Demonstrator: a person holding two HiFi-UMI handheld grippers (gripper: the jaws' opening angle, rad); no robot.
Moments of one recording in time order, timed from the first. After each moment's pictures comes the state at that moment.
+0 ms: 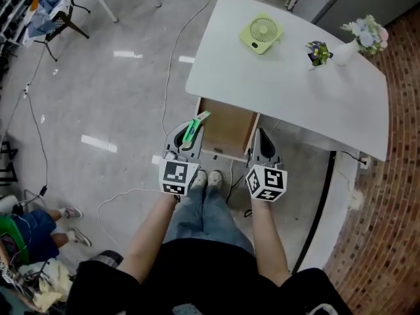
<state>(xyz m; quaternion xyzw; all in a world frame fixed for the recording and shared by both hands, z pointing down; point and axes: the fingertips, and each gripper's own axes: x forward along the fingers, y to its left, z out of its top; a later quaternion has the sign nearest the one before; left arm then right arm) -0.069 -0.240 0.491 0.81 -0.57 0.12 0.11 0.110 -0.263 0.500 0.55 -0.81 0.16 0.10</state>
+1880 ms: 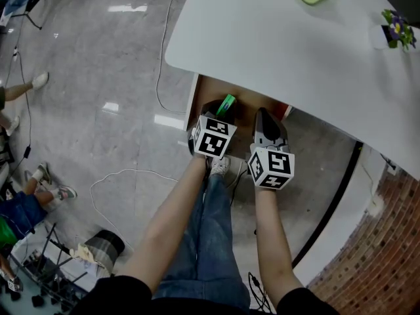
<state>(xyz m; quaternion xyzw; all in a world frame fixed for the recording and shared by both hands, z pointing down) 0.009 -0.327 0.872 0.77 -0.48 0.28 0.33 0.082 -0.334 0.783 0.51 -0.81 0.23 0.18</state>
